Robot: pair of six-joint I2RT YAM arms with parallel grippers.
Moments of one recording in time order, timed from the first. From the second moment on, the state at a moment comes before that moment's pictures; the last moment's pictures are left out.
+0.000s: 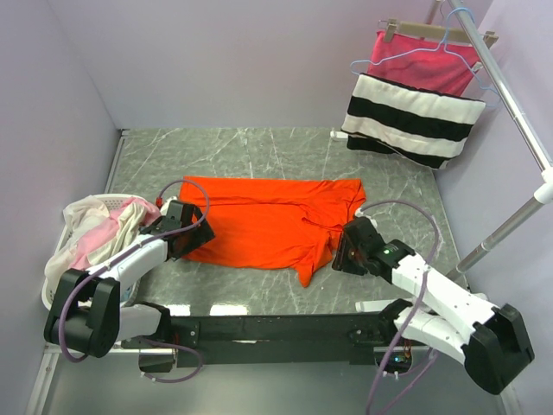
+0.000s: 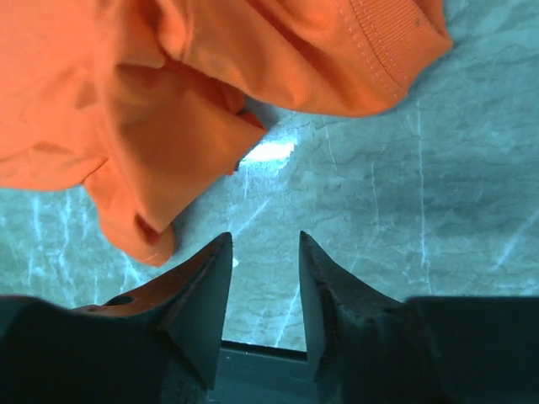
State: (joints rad) left arm -0.28 1.24 0.56 -0.31 -0.17 -0.77; right arm 0.57 0.93 0.54 -0.65 0.09 0.73
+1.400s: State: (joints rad) left arm -0.28 1.25 0.57 -0.31 -0.18 -0.77; right arm 0.65 1.47 0.71 -0.35 0.11 0.74
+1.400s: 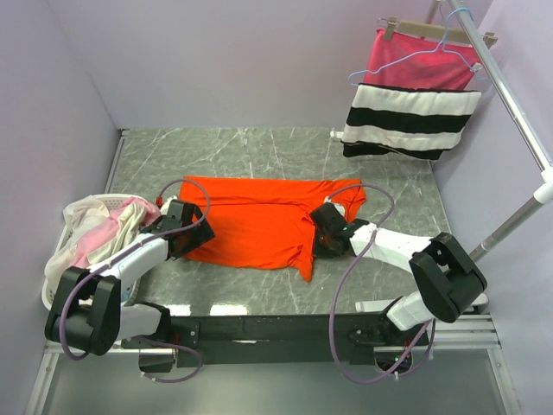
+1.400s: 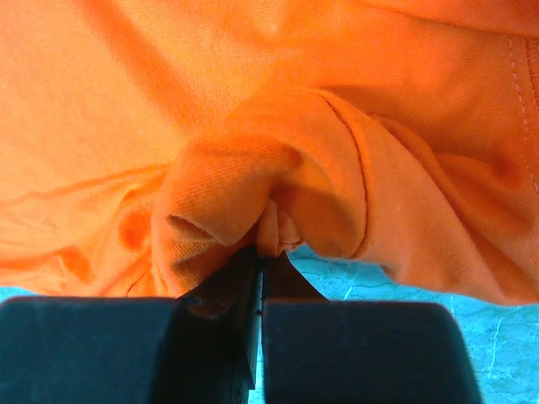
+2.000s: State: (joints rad) left arm -0.28 1.28 0.59 -0.31 -0.19 -0.76; right arm 0.77 1.02 0.71 -0.83 0.16 0.91
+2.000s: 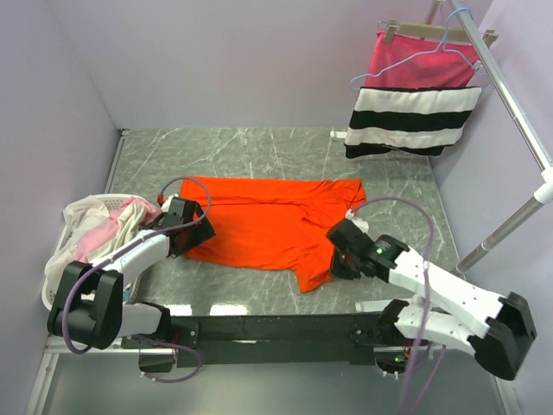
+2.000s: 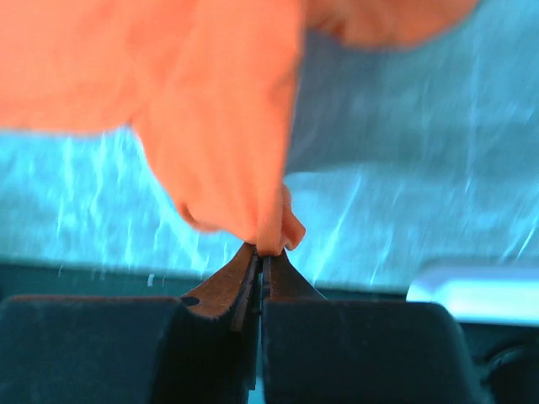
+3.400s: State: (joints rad) left arm -0.27 1.73 1.06 -0.20 -0.23 -0.69; right arm 0.43 1.78 1.23 -0.55 0.30 0.66
